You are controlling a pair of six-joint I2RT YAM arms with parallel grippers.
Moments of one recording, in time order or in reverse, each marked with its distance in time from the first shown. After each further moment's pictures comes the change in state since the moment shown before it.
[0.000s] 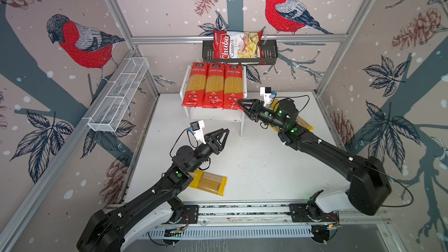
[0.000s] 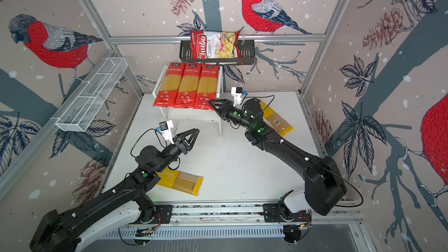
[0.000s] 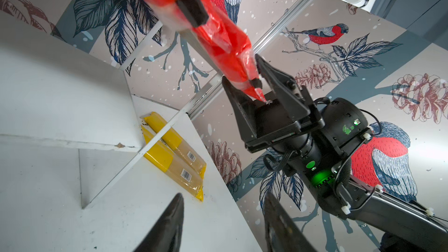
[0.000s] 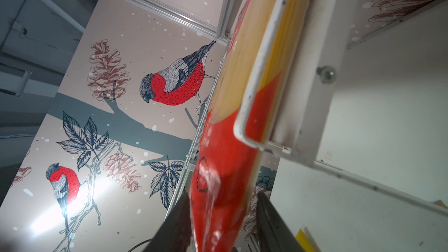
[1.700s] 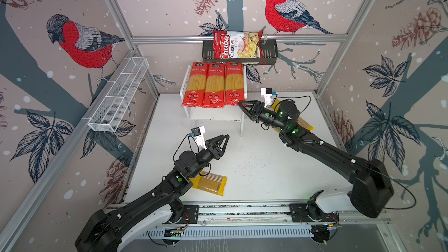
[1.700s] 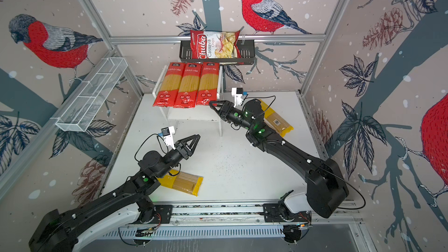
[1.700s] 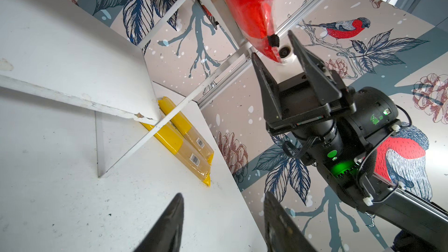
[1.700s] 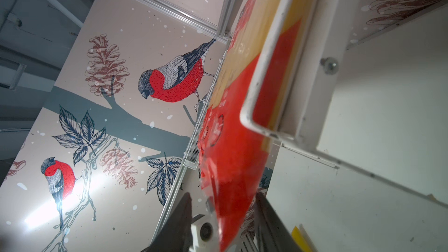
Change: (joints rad) left arm -0.056 -0.035 -0.069 -0.029 -0.076 -0.031; right arm 0.004 -0.034 -0.012 -0.027 -0.003 -0.051
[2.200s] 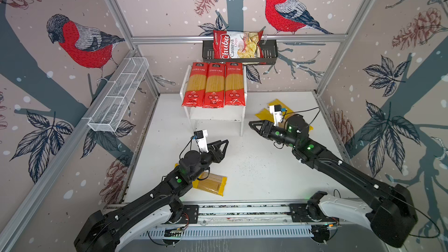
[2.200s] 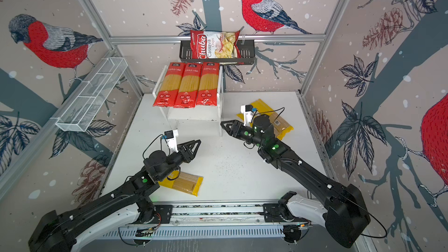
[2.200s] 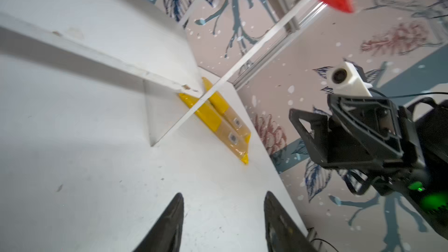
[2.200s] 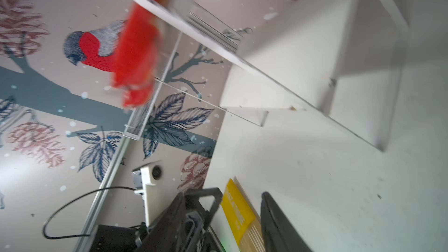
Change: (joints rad) left arm -0.031 -0.027 0.004 -0.274 -0.114 0.076; right arm -0.015 -0.250 -0.288 -0.291 0.060 -0.209
